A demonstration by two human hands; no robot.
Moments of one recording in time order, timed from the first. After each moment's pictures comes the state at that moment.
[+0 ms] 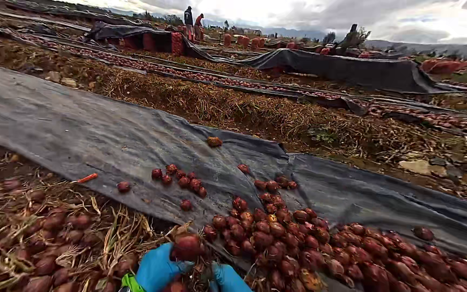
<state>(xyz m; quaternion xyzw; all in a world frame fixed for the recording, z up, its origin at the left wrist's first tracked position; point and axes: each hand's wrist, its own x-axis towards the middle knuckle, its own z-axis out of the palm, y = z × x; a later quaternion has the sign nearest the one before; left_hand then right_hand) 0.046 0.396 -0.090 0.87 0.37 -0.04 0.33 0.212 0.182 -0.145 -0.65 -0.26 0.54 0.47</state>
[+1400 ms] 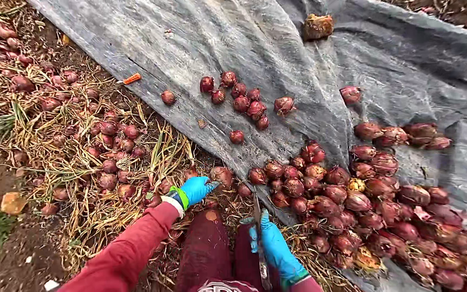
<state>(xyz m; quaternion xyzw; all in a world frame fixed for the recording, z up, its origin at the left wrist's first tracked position) 0.071 0.513 -0.216 0.74 0.43 -0.28 0.44 0.235 0.246 -0.210 -0.64 -0.01 0.66 0.41</state>
